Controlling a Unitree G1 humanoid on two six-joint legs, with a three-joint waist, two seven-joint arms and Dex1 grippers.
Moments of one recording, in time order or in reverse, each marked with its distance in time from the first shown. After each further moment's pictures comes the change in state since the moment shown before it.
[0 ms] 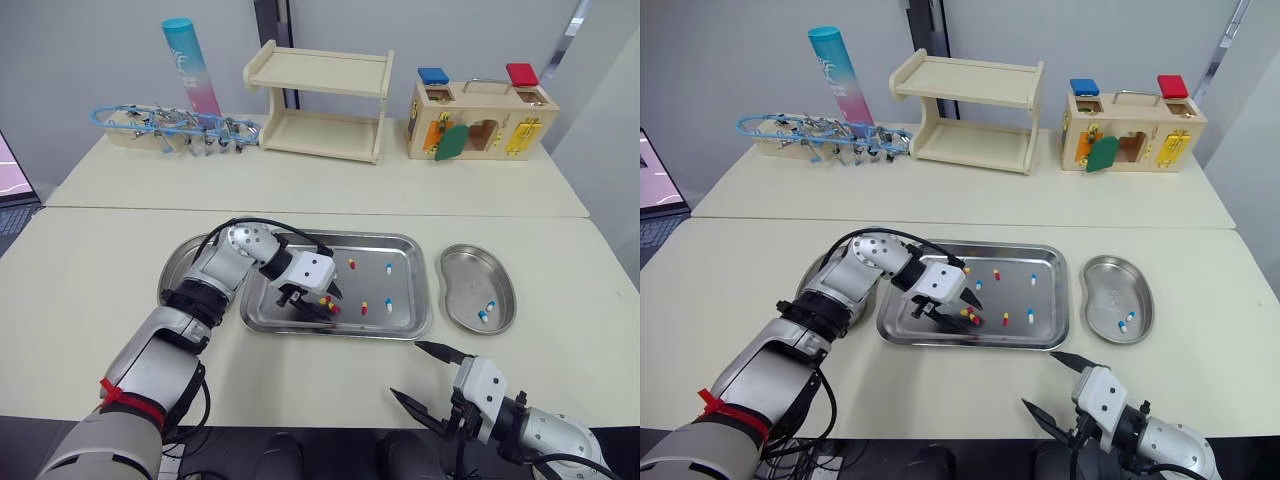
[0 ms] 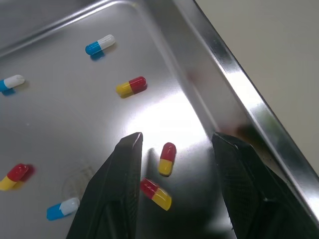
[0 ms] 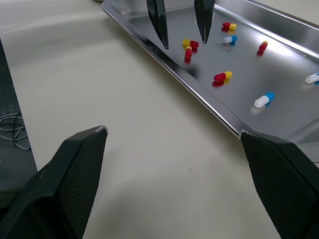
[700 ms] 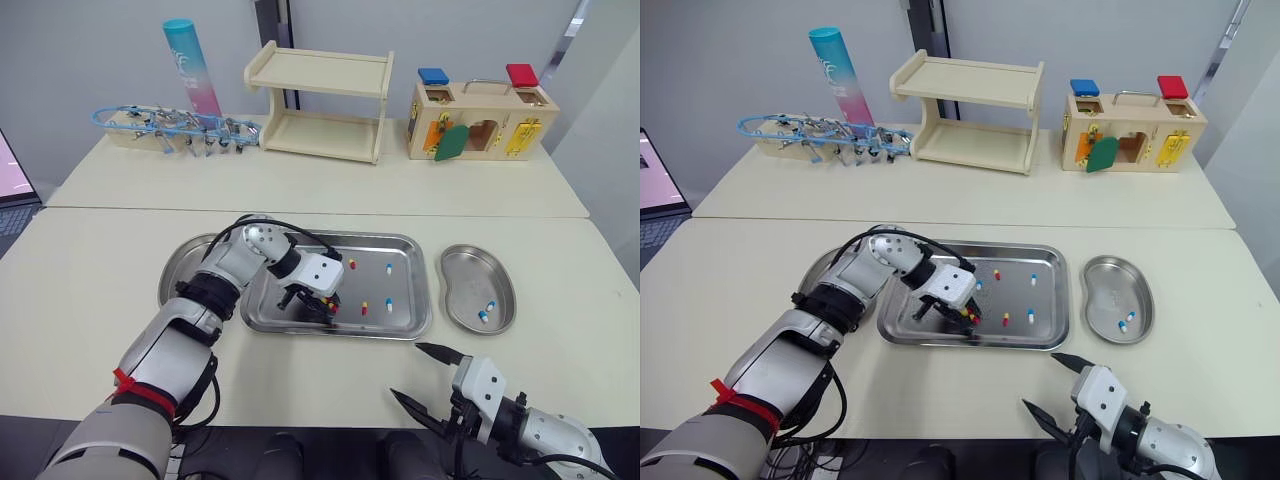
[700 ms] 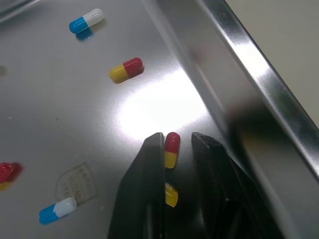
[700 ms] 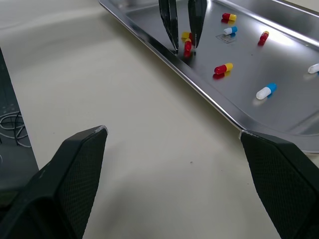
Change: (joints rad) left arm -0.060 -0.045 -0.033 0.106 0.084 -0.039 -0.012; right arm -0.008 -0.001 0.000 -0.023 0.003 0.048 -0.007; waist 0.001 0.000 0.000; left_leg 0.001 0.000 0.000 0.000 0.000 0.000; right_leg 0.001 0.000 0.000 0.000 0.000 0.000
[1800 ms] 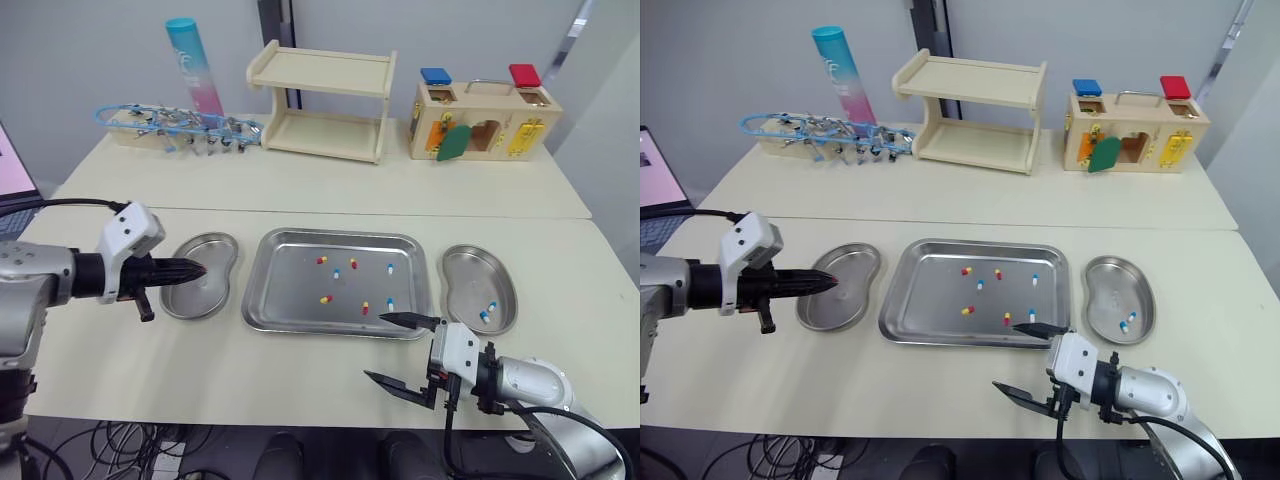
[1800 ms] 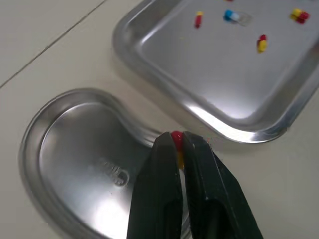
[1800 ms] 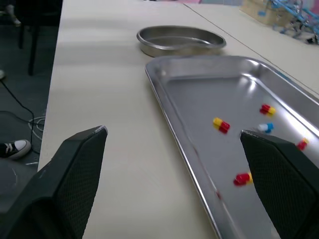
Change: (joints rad) left arm 0.730 0.556 0.832 -0.829 -0.426 1.010 0.405; right arm -0.387 -0.022 0.118 0.054 0.081 0.030 0.172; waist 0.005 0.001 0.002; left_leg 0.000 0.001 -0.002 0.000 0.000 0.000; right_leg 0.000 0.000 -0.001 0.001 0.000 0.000
